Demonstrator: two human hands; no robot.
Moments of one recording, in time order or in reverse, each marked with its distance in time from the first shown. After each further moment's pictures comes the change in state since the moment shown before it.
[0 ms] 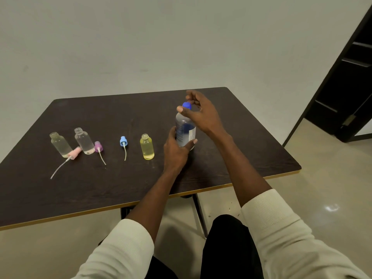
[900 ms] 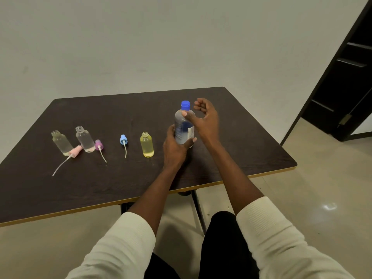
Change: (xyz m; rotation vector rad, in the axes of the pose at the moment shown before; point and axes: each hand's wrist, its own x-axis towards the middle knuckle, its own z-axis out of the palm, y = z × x) left_hand 0.002 -0.005 0.000 0.033 -0.024 -0.023; right_hand -0.028 0.016 0.015 0.181 0.305 0.109
